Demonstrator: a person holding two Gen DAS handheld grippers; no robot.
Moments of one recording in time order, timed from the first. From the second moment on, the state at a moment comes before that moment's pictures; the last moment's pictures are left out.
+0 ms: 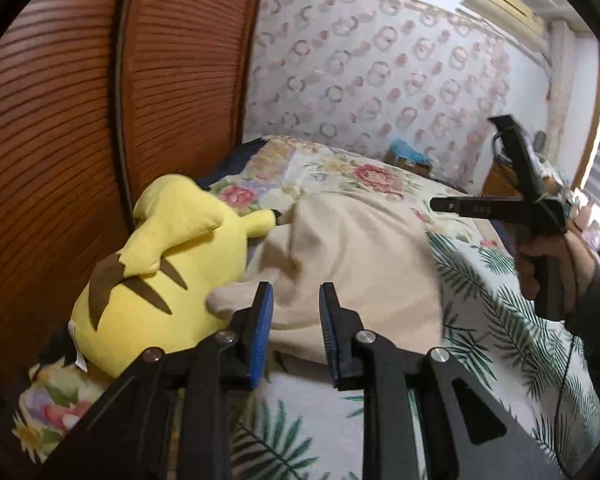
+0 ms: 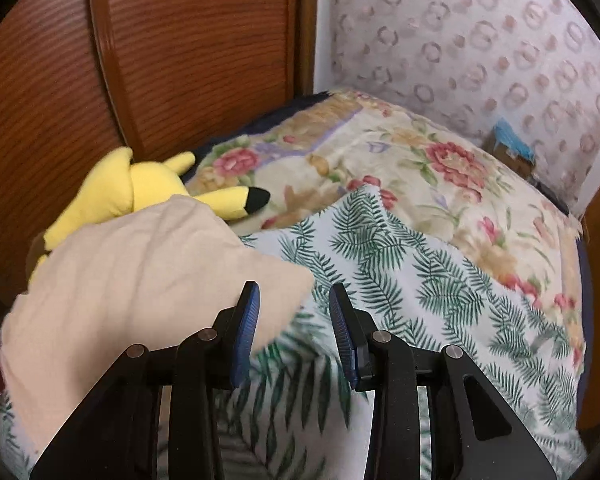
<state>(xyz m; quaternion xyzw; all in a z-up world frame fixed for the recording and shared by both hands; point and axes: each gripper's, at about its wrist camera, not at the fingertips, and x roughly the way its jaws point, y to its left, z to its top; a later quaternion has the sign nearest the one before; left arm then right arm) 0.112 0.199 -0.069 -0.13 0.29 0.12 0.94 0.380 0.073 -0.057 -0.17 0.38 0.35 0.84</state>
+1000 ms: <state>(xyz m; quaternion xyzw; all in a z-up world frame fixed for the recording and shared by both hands) 0.078 0.008 0.020 -0.01 0.24 -0.01 0.97 0.119 -0.191 0.050 -0.05 0.24 0.23 0.94</state>
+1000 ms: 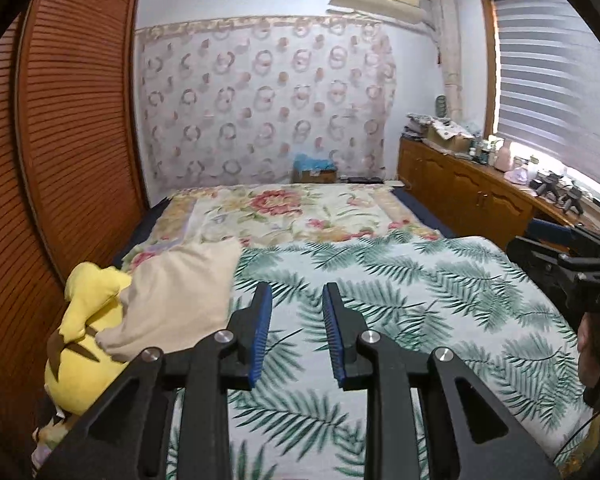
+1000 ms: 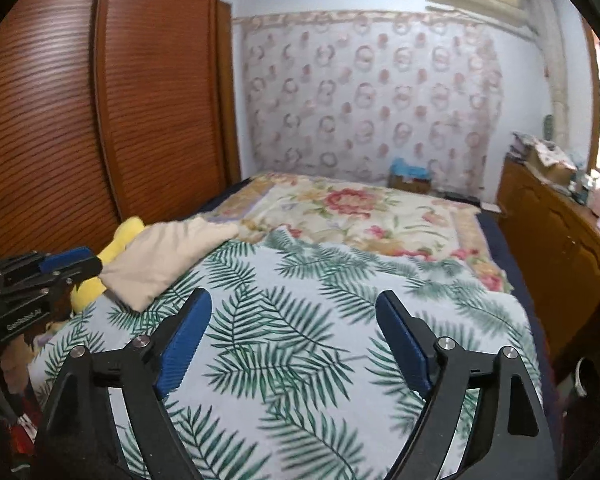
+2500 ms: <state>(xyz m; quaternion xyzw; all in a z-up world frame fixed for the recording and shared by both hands) 0.073 -0.023 0.055 -0.01 0.21 -0.03 0.98 0.073 -0.266 0.079 0.00 0.19 0.15 0.97</state>
